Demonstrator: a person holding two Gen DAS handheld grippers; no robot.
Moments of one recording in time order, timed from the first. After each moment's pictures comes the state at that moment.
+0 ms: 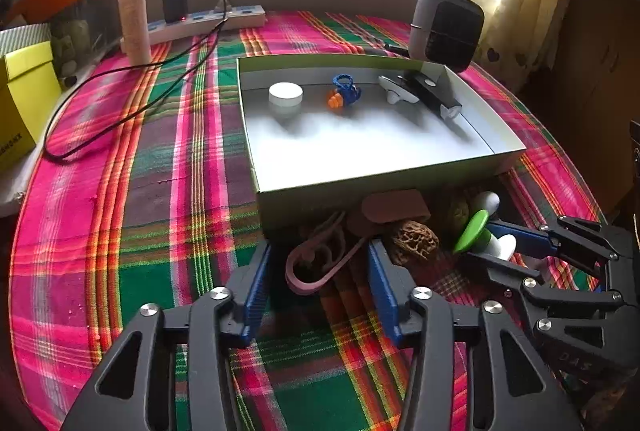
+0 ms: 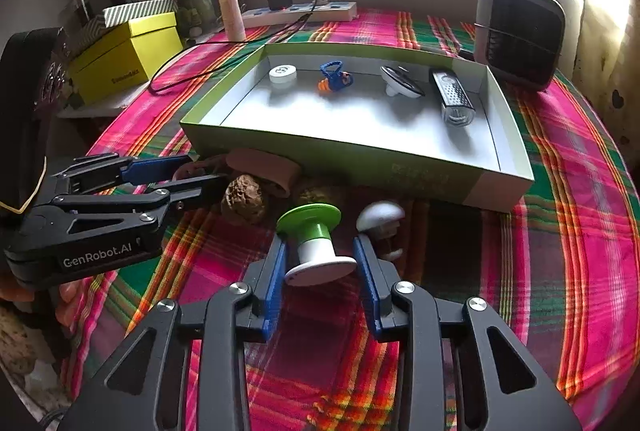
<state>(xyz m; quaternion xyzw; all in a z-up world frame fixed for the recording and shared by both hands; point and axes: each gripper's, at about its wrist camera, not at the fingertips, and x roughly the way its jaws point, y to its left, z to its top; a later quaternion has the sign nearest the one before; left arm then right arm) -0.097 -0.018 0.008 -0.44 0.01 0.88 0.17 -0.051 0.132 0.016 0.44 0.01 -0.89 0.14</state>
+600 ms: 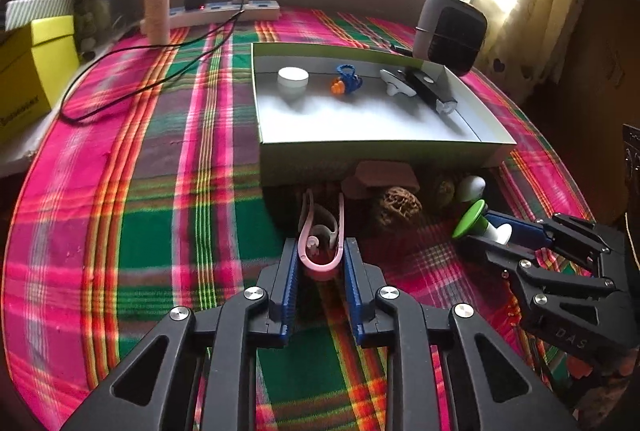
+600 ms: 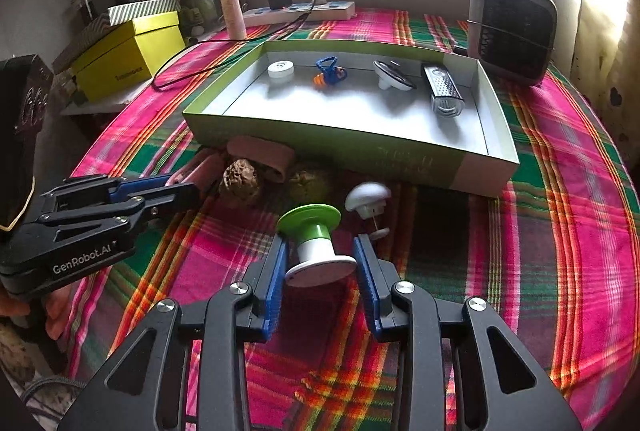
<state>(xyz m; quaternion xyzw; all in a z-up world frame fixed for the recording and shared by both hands) -0.068 -0.024 0.007 -0.45 -0.03 0.88 0.15 -0.040 0.138 0.016 0.44 0.01 -0.89 0.14</state>
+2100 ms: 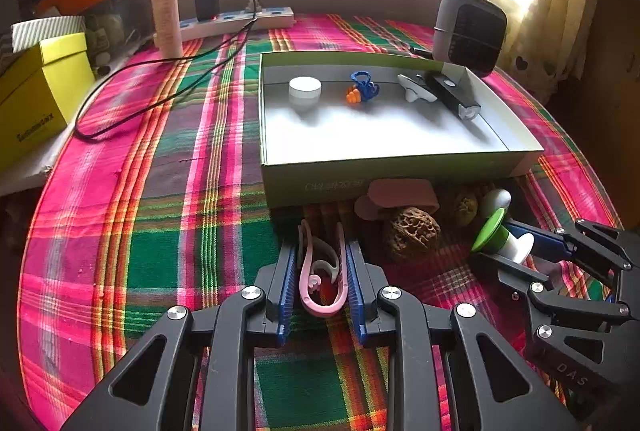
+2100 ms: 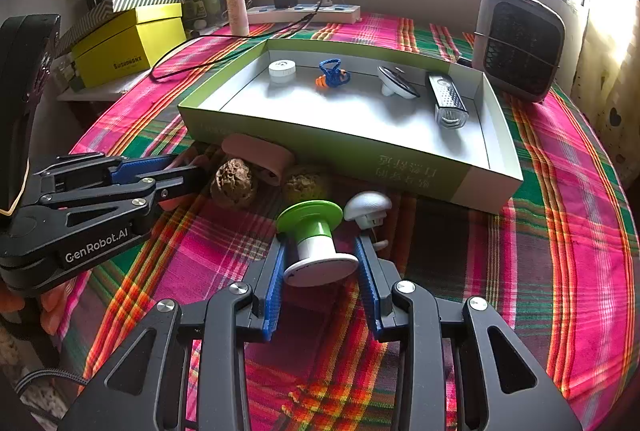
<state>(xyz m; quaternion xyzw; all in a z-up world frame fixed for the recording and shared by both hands) -0.081 -0.011 0.006 -0.44 0.01 0.89 0.10 -0.044 0.133 0.012 0.43 0.04 -0.89 0.14</state>
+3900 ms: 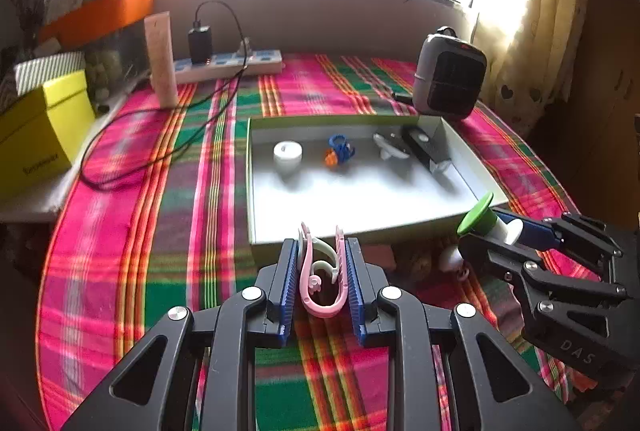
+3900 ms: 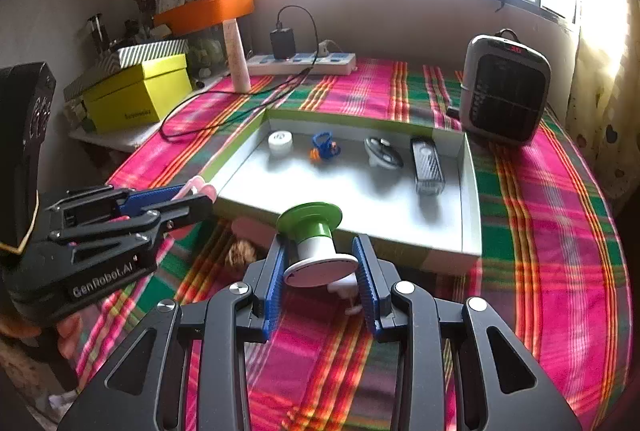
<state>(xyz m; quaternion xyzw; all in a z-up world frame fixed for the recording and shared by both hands) -0.084 0.000 0.053 -0.39 0.00 0.91 0.11 -0.061 0.146 0.062 0.38 0.01 -0.91 0.15</state>
